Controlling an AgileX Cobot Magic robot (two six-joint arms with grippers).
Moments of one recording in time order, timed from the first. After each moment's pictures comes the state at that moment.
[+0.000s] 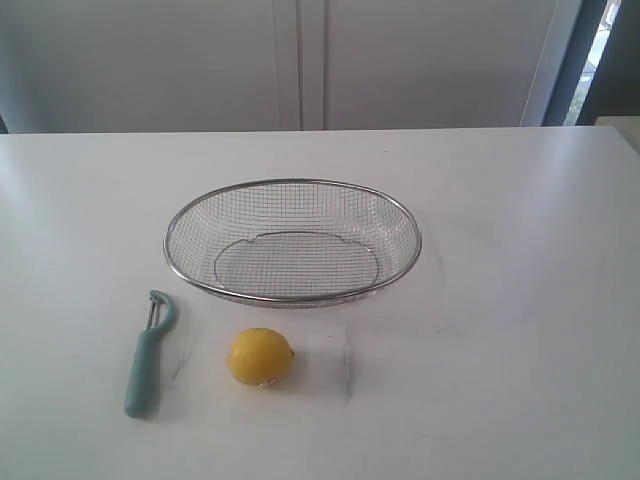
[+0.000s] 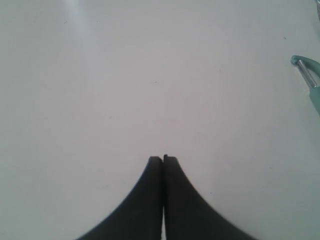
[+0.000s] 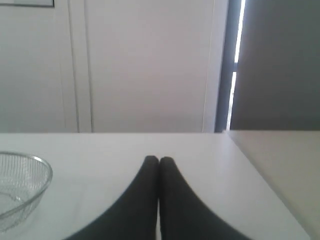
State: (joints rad) left arm 0.11 0.00 0.02 -0.07 0.52 0.11; right arm -0.03 0.00 0.00 -0.10 0.01 0.11
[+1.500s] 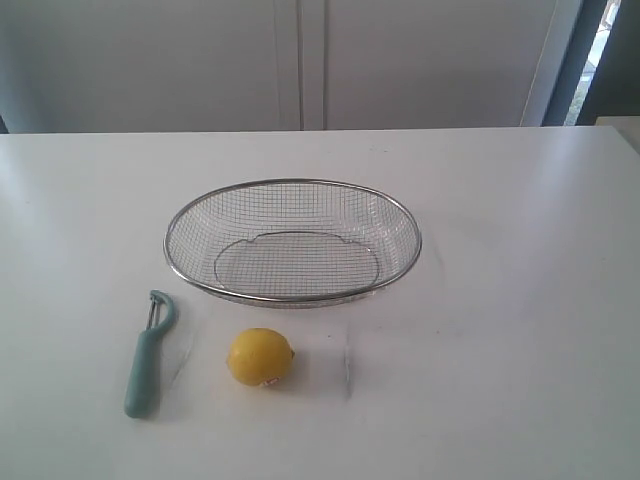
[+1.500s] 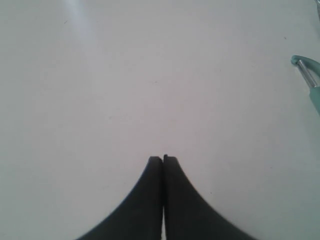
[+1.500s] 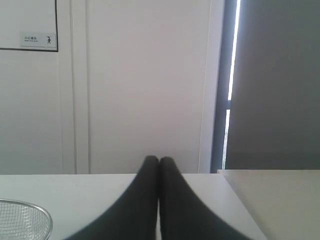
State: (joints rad) left arm 0.11 0.00 0.02 -0.07 0.52 0.11; right arm -0.03 0.00 -0.21 -0.10 0.12 0.11
